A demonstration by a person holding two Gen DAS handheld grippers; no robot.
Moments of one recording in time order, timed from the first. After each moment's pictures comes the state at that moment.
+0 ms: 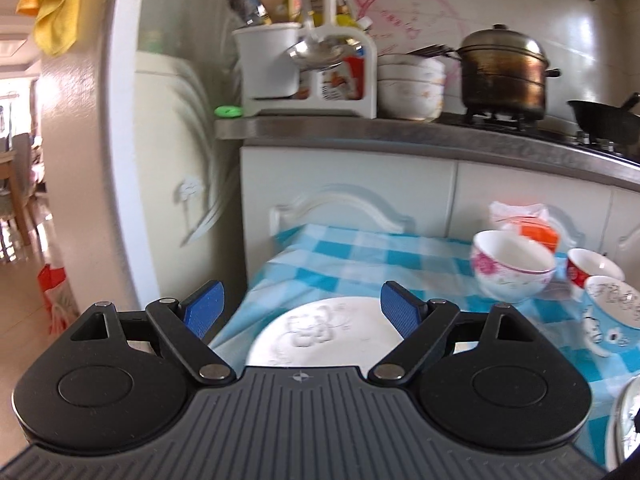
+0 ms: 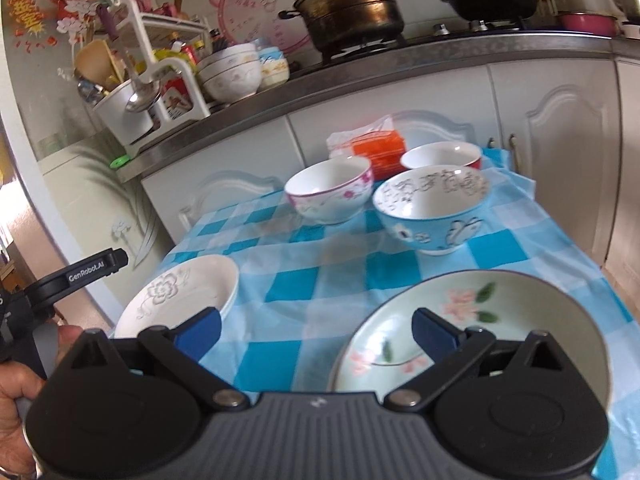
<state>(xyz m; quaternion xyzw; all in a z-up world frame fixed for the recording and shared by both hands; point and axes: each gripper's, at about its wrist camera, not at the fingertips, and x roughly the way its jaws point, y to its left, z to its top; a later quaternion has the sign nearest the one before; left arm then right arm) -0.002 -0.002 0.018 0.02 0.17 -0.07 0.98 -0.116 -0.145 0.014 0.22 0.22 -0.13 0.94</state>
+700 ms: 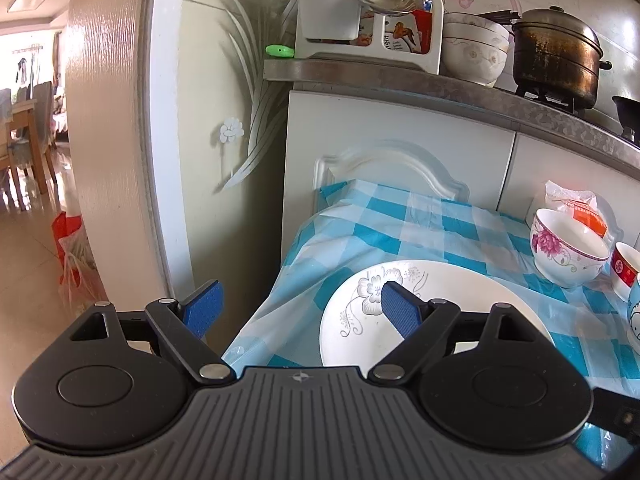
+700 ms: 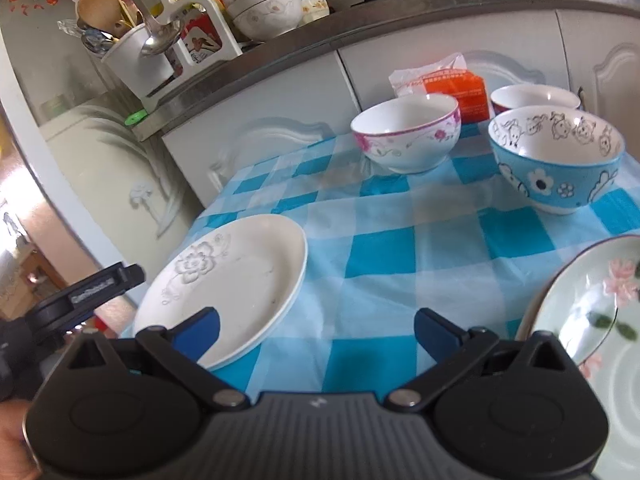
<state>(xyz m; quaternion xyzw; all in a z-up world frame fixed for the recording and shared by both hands) 0.035 0.041 -0.015 -0.02 0.23 -0.04 0.97 -0.033 -0.112 -0.008 0.23 0.27 -0.09 0.93</state>
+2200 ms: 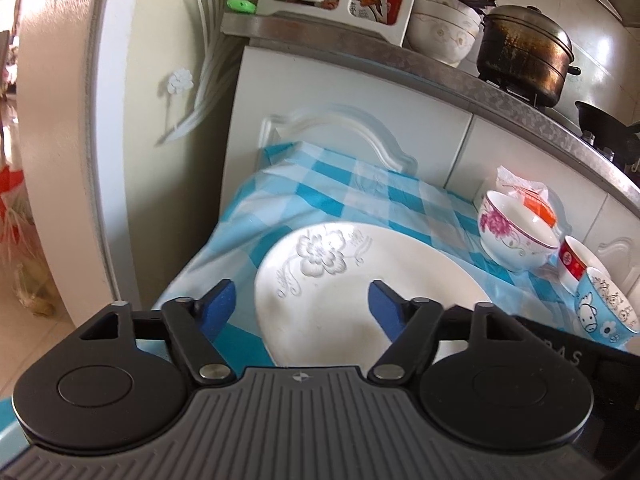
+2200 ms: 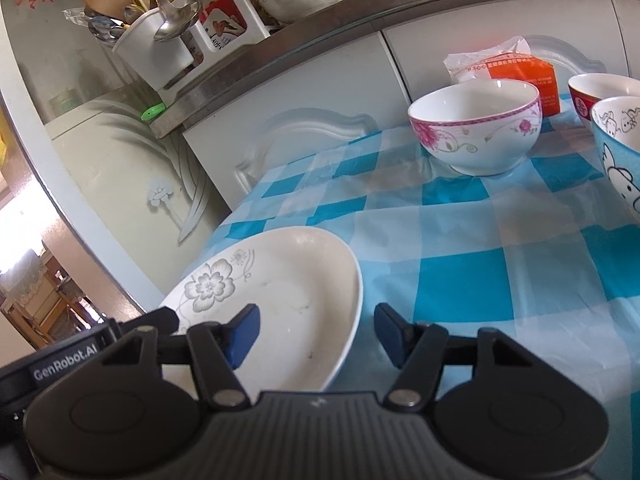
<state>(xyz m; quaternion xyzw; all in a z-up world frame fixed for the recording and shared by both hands) 0.043 0.029 -0.034 -0.08 0.28 -0.13 0.95 0.031 -0.115 -0.032 0.26 0.25 -0.03 0.93</state>
